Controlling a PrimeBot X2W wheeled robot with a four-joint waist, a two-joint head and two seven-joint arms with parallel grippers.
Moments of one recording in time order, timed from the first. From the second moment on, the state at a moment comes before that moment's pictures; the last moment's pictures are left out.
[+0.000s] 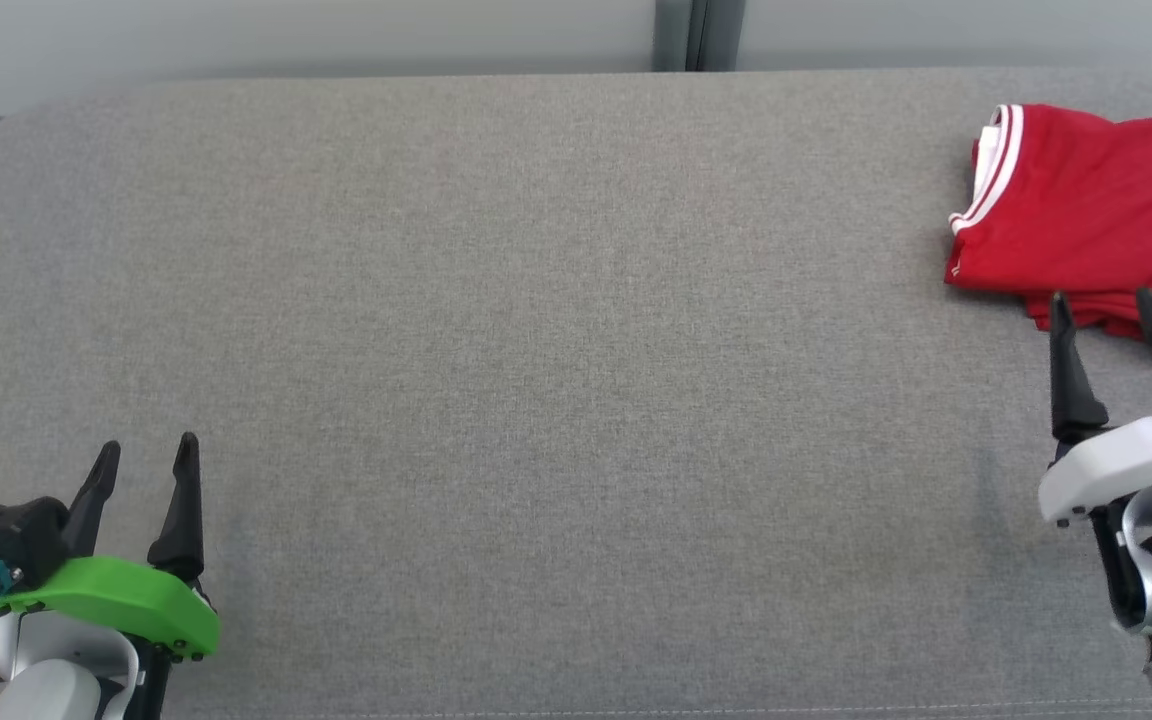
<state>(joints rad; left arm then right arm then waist) -0.15 0.39 -0.35 0.26 -0.72 0.11 -0.25 -0.15 -0.36 0.14 0.15 0.31 -0.12 -0.15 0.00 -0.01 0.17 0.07</state>
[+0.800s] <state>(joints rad) -0.03 0.35 -0.30 0.32 -0.61 0.12 -0.25 0.05 -0.25 0.16 0.19 0.23 -0.12 -0.21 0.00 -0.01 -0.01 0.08</state>
